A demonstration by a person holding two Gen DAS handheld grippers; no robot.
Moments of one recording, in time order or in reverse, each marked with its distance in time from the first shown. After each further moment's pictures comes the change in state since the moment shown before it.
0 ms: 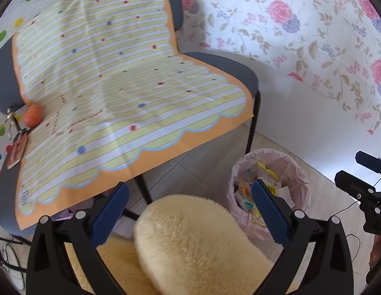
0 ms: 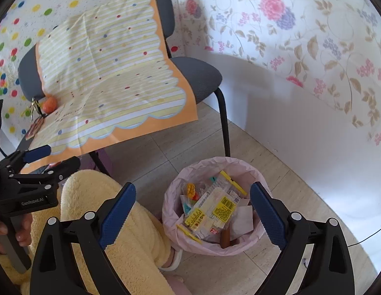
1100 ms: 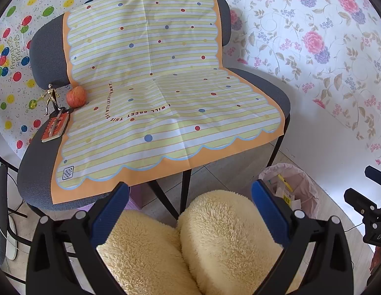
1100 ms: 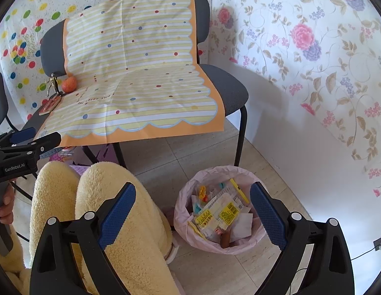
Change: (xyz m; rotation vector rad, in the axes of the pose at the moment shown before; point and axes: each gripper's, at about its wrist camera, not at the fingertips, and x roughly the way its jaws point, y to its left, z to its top) left arm -0.056 0.067 -0.016 -0.150 -0.043 0.087; right arm -0.027 0.049 0.006 -0.149 -0.004 0.012
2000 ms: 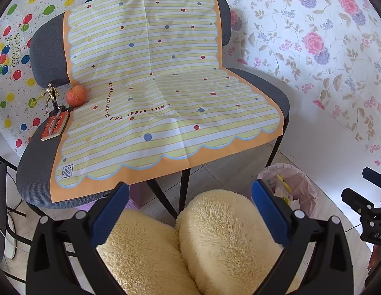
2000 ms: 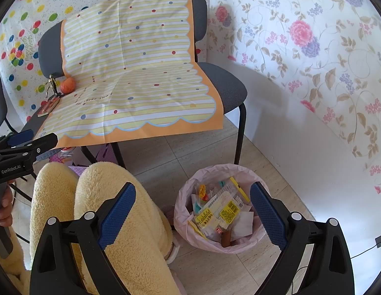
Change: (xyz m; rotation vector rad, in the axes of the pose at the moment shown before) left arm 0.000 0.001 -0.001 -0.006 0.001 -0.007; right arm 0.005 -0.004 -0.002 0.001 0.005 0.001
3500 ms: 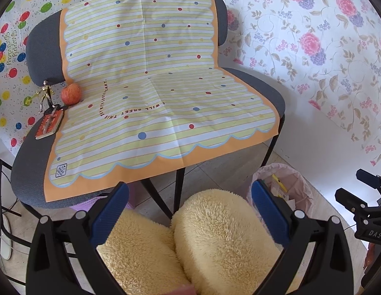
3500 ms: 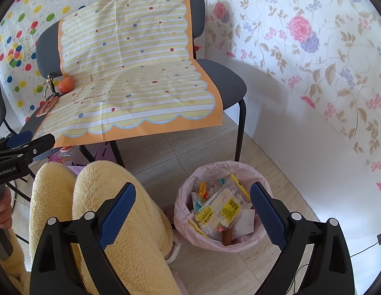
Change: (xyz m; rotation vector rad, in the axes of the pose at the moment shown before) left arm 0.003 0.000 -0.001 -0.006 -0.007 -0.044; right arm 0.008 -0.007 -0.002 0.008 0.011 0.013
